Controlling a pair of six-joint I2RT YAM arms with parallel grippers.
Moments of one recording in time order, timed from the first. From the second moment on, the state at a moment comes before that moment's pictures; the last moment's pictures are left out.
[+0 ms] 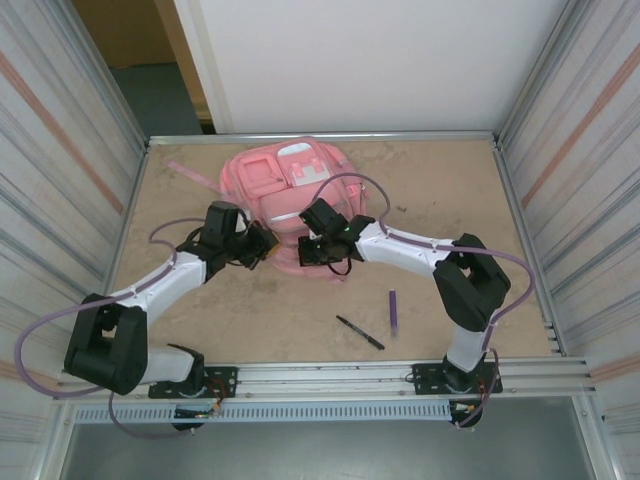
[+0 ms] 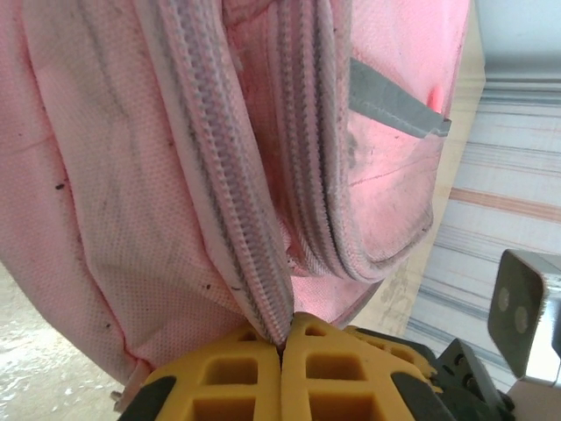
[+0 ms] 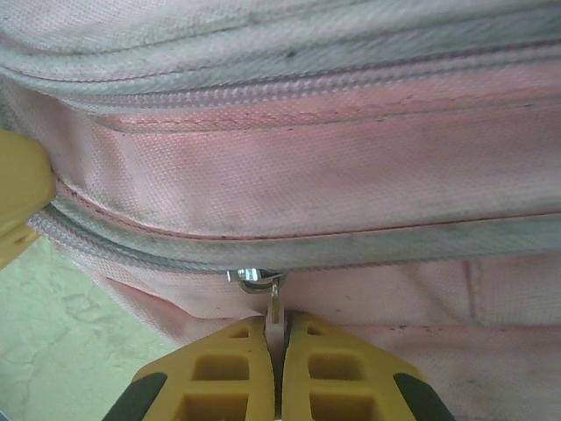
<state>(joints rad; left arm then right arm) -0.34 1.32 0.72 -0.16 0.46 -1.08 0.85 1.79 1.28 -0.48 -0.10 0.66</state>
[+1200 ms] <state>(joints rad) -0.11 1.26 0.90 -0.45 0.54 -0.79 0.87 1.75 1.29 -0.30 -0.25 0.40</state>
